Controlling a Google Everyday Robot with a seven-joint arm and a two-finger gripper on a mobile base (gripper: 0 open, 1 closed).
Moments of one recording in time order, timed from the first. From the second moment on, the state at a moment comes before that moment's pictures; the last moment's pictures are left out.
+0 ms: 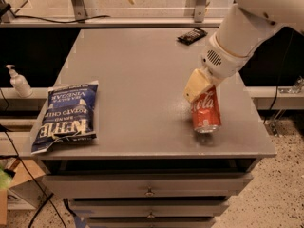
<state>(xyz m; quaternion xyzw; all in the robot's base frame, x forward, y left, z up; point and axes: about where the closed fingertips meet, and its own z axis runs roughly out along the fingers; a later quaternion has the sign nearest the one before) 0.523 -0.131 0.877 -0.31 0.94 0.08 0.12</state>
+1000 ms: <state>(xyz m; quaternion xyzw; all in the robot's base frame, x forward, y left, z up) 0.542 -0.125 0.942 -0.44 0.83 0.13 0.32</state>
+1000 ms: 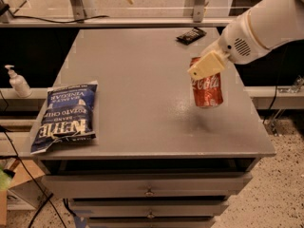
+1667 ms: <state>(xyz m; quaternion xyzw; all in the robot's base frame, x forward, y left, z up) 0.538 -0.124 0.942 -0.48 0.79 0.10 0.35</state>
